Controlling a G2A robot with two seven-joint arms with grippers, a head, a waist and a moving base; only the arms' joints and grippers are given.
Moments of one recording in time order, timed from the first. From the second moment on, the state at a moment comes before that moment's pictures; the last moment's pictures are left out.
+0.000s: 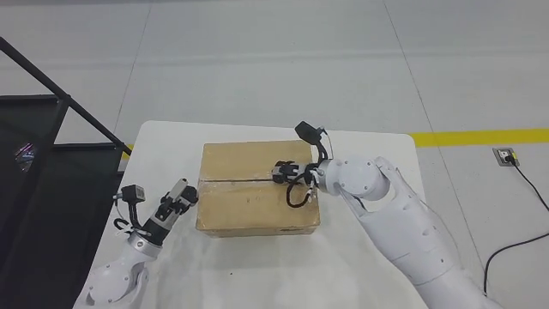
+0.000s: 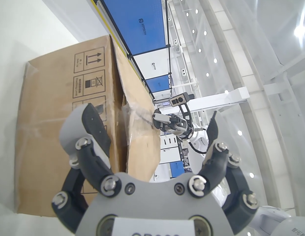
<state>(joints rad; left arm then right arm) 1.28 -1.18 -1.55 -1.44 -0.24 -0.51 -0.51 -0.54 -1.37 0.93 -1.21 -0.17 0.22 0.86</state>
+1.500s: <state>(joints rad) 1.30 -1.17 -1.55 -1.44 -0.28 -0.54 -0.51 -0.28 -1.65 0.60 -0.73 -0.02 -0.03 0.77</state>
